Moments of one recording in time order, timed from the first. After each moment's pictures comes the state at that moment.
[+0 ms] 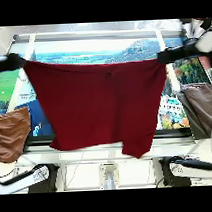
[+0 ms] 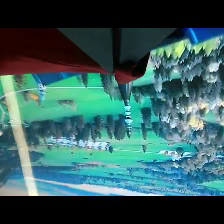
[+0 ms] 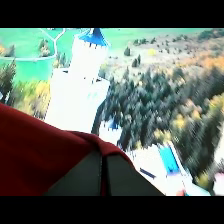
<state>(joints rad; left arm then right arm) 0.25 -1.30 1.44 1.04 -0.92 -1.22 0.06 -1.40 1.66 -1.49 1.16 1.39</state>
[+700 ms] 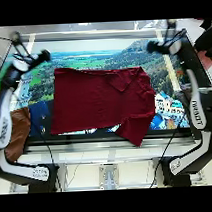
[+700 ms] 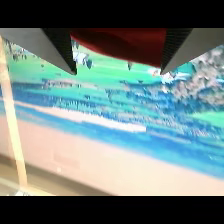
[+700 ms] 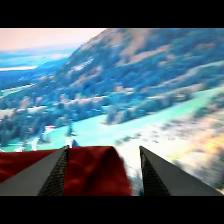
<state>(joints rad) 0.14 -1.53 1.48 1.03 -0.39 -1.28 -0.06 -1.71 1.89 -1.42 0.83 1.52</state>
